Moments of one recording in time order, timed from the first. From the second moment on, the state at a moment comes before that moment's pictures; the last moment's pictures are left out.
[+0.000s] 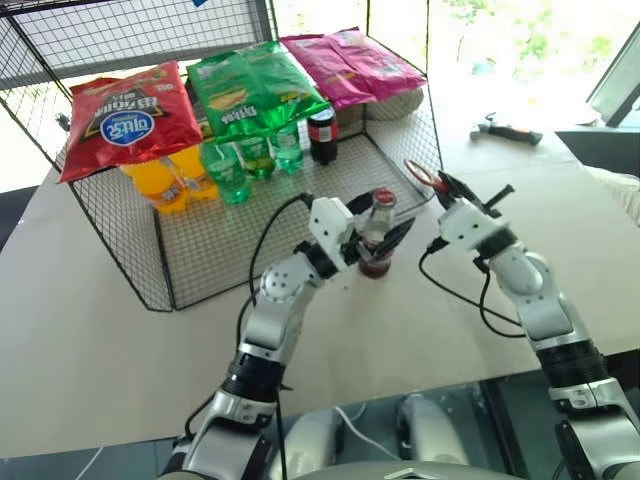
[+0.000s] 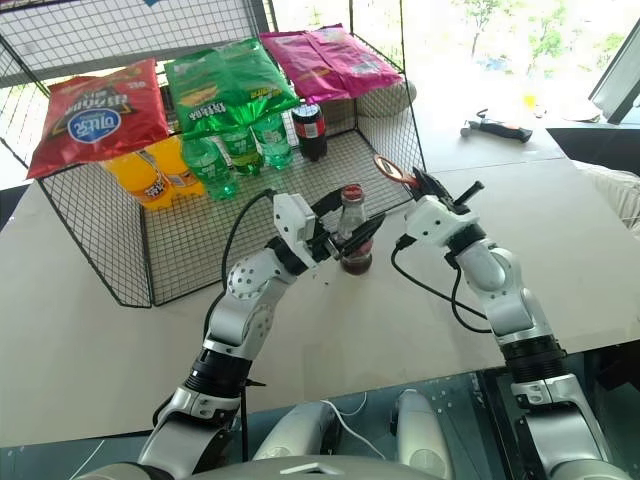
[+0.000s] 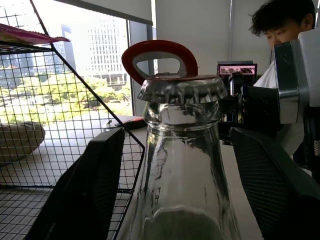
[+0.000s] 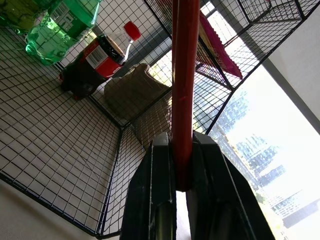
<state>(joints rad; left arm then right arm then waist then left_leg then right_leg) -0.39 0.11 -0.17 0.01 -0.26 -0.09 -0.68 -0.41 -0.43 0.11 0.11 -0.35 -0.37 0.19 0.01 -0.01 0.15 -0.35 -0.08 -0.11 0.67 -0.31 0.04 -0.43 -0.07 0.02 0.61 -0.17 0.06</state>
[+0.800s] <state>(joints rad) -0.39 0.15 -0.19 -0.01 -0.25 -0.12 -0.67 -0.37 -0.42 0.19 0.06 -0.44 -0.44 0.19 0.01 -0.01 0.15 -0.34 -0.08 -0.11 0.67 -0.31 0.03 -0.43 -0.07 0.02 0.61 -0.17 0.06</state>
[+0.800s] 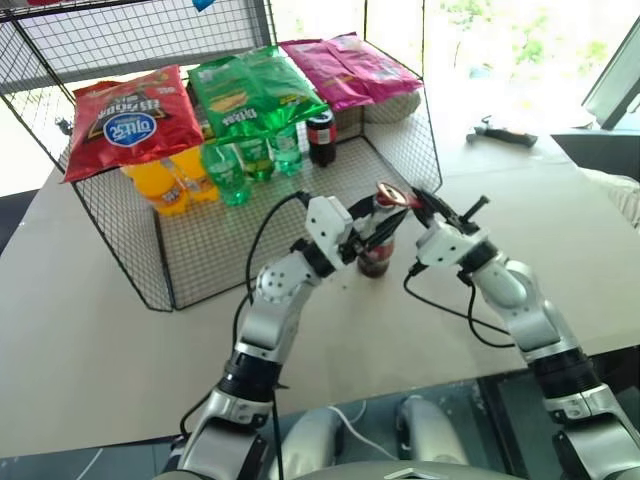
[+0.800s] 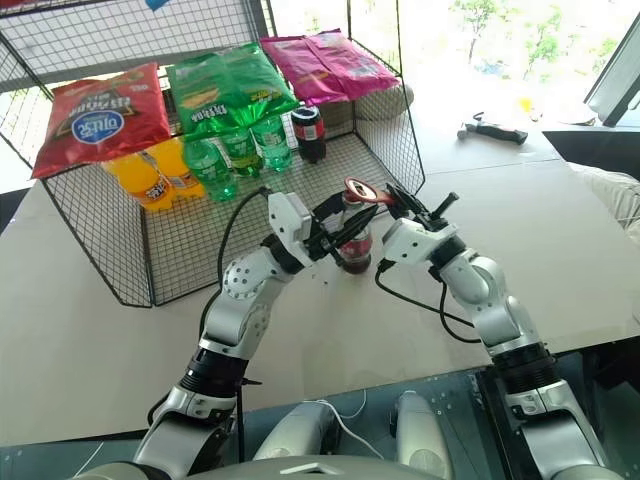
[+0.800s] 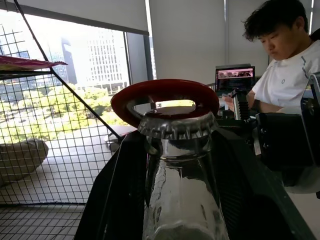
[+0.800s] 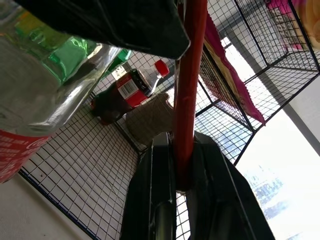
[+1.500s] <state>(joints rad) -0.41 0.19 -0.20 0.00 -0.23 -0.07 -0.66 -0.40 -0.52 0.20 0.11 -0.50 -0.56 0.17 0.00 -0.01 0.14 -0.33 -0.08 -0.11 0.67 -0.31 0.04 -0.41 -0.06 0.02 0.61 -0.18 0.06</state>
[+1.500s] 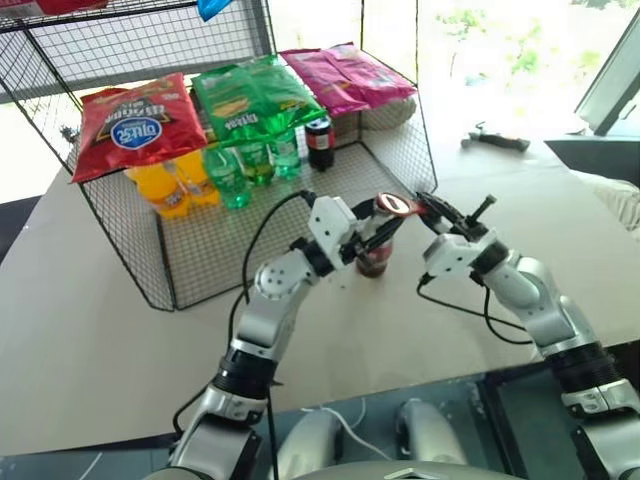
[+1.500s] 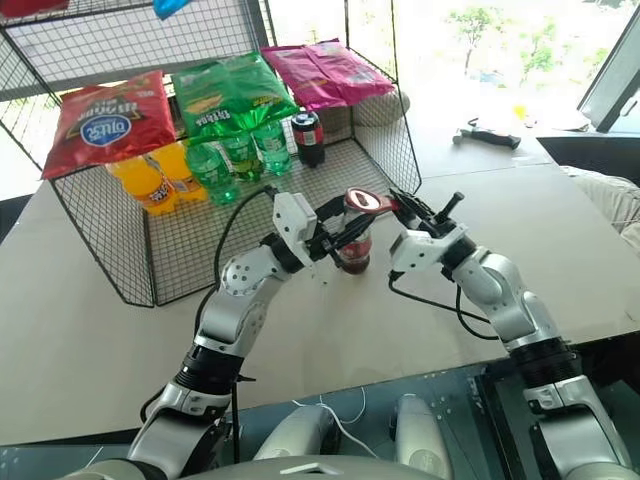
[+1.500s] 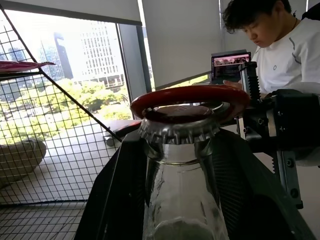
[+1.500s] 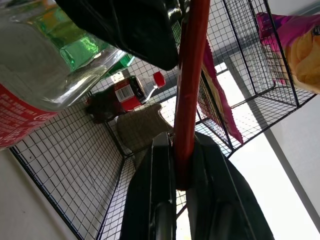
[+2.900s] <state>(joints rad) -0.39 0.21 -0.16 0.00 -0.28 -0.06 -0.64 -0.48 -0.44 0.23 0.17 -0.50 -0.55 0.23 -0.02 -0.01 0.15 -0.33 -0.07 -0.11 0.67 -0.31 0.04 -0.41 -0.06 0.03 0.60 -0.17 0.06</state>
